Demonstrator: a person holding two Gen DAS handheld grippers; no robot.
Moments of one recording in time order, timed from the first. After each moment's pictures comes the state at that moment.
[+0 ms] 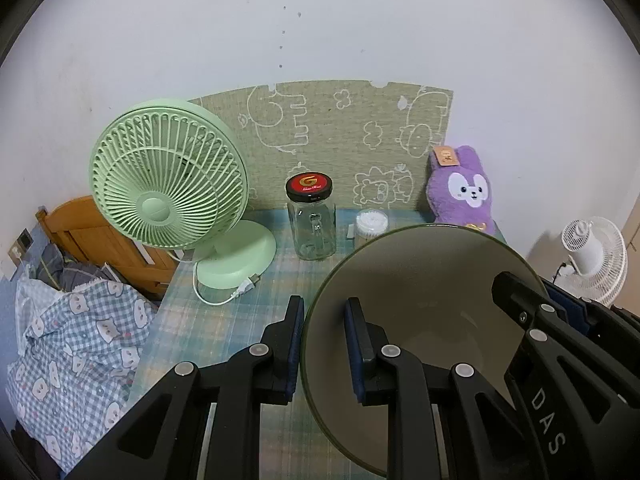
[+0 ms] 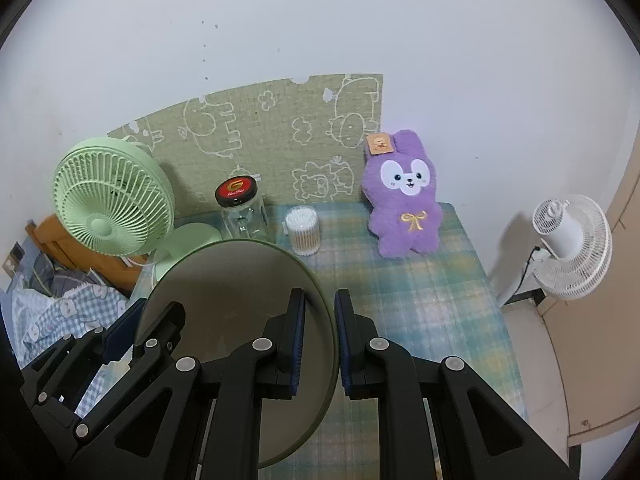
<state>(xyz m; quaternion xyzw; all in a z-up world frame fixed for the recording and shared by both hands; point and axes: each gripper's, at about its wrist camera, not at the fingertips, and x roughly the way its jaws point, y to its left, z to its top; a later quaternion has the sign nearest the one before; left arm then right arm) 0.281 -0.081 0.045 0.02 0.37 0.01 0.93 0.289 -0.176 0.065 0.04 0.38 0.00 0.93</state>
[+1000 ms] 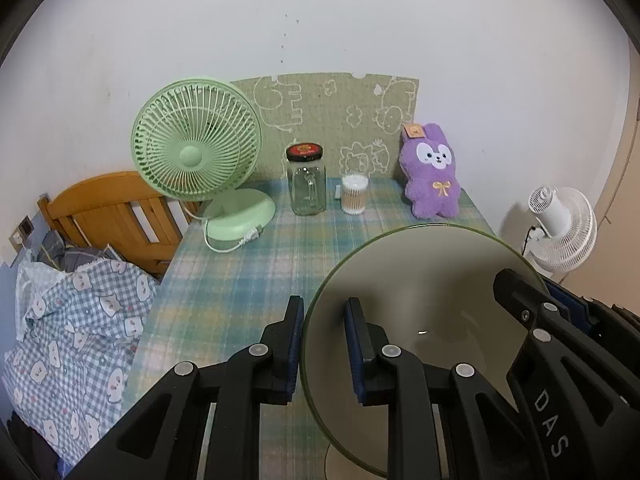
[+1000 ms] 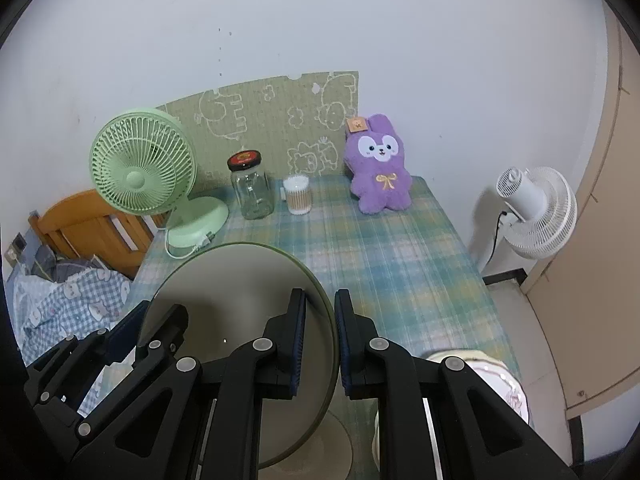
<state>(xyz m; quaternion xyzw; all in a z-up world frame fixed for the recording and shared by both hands) 0.168 -0.062 0.037 0.02 0.37 -0.02 0.93 0.159 -0.160 0.057 0.04 0.37 -0.03 0.93</state>
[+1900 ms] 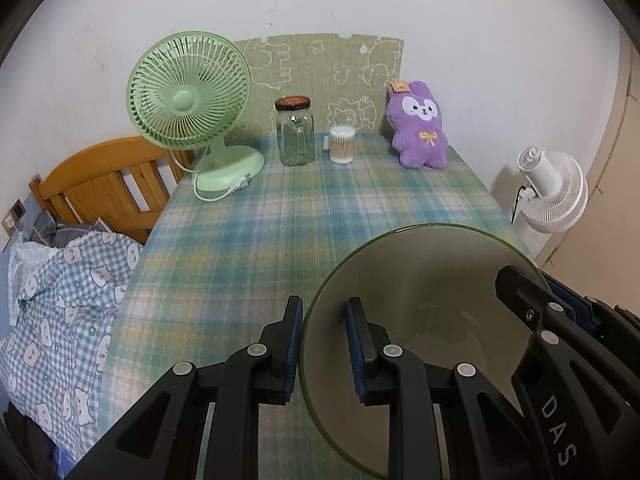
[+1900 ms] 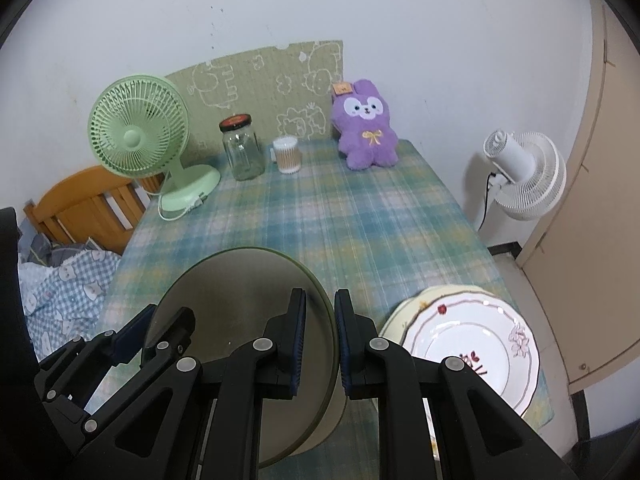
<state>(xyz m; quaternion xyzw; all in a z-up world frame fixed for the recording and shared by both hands) 0.128 -0.064 -0.009 0.03 0.40 -0.04 0.91 0.109 -0.161 0.010 0.06 0.39 -0.04 0.92</state>
